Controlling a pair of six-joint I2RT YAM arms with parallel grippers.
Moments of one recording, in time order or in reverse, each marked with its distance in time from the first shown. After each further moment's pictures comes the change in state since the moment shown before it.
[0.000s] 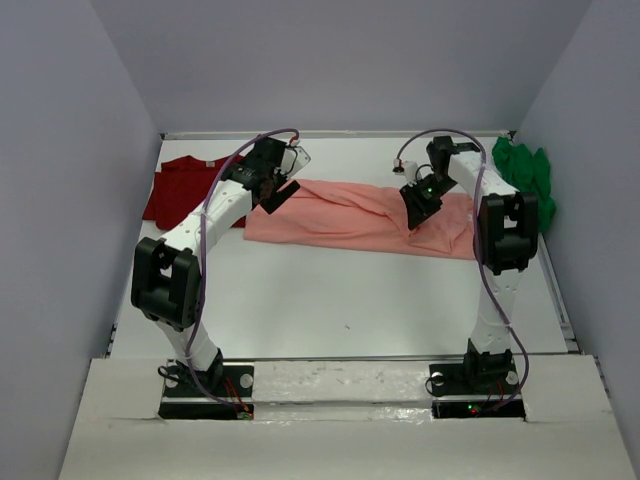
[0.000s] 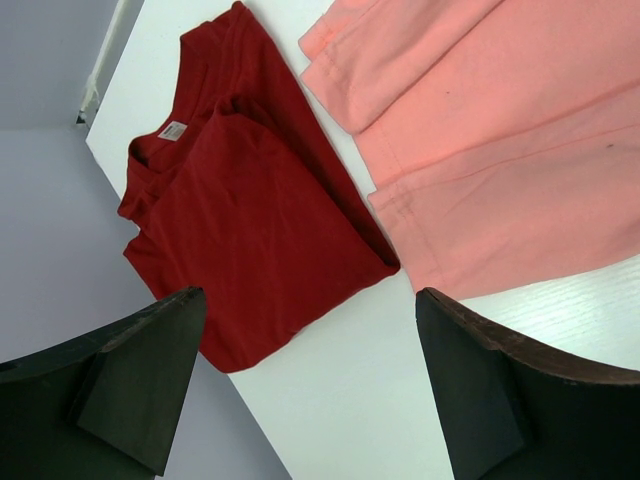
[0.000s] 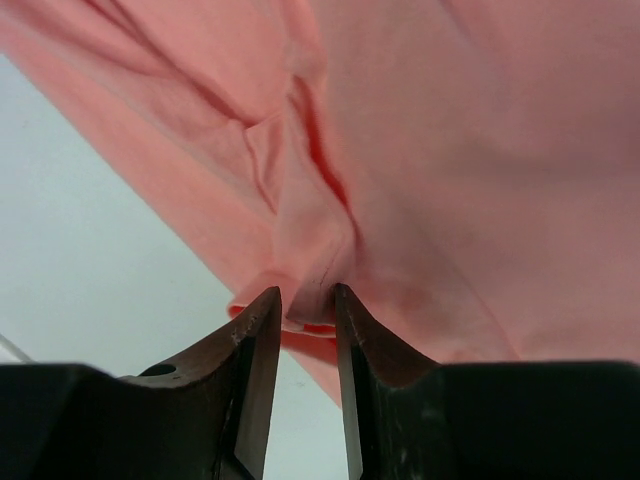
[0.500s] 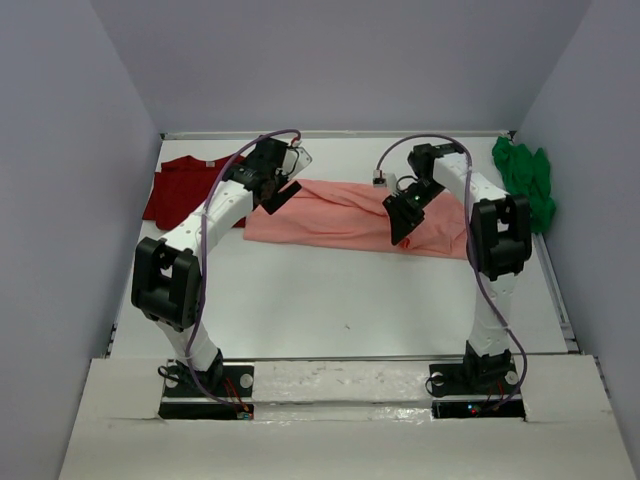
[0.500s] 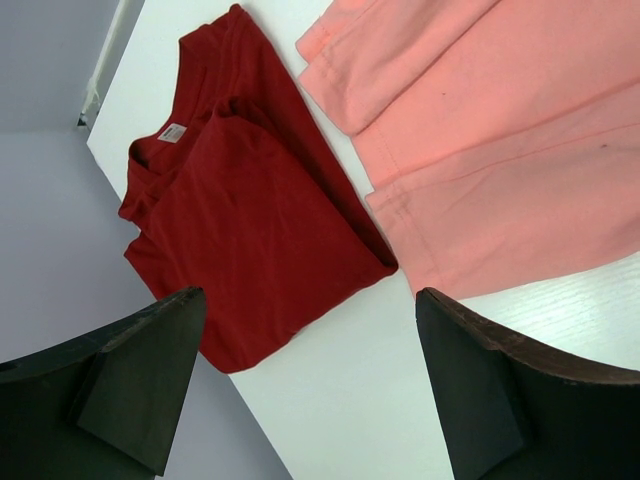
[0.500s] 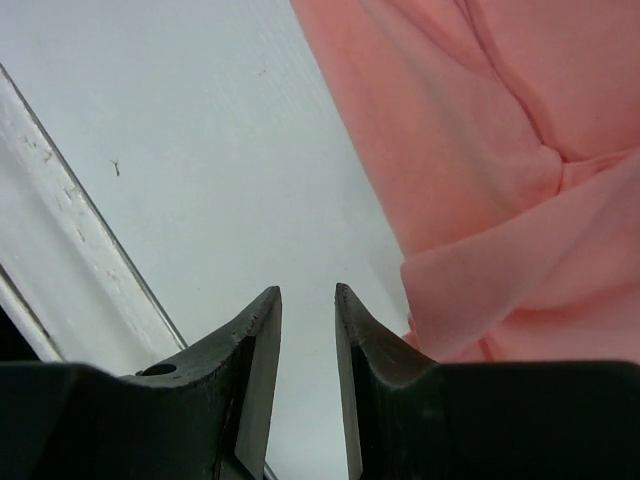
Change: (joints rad) left arm -0.006 0.000 0.000 -0.001 -0.005 0.000; right arm 0.106 -0.012 -0.023 -0.216 -0.211 -0.111
